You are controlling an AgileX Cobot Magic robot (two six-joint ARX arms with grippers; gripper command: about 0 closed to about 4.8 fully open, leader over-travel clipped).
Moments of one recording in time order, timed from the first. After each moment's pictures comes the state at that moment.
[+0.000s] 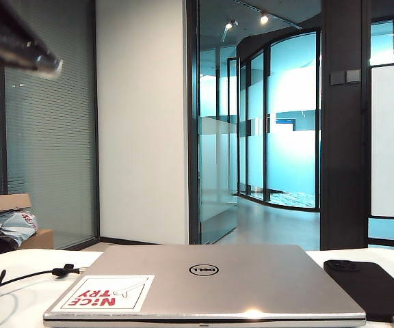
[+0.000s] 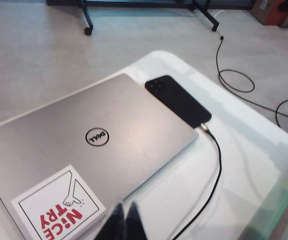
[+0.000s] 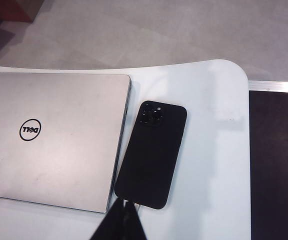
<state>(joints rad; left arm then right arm) -0.64 0.55 0.44 -0.25 0.18 -0.08 0.02 0.80 0.77 -0.66 -0.18 0.05</state>
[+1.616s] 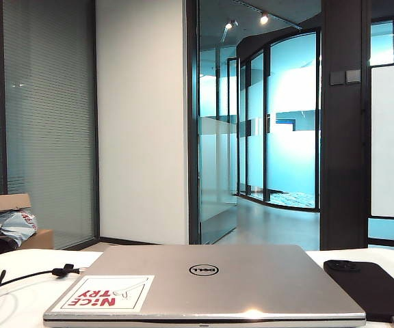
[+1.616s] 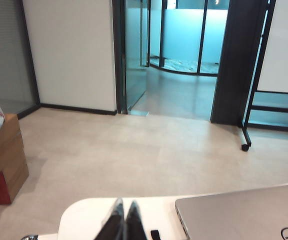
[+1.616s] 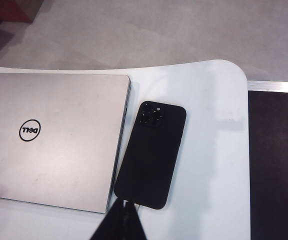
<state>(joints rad) -0.02 0.01 0.00 0.09 0.17 -0.01 0.02 0.80 0.77 -0.66 -0.18 0.05</state>
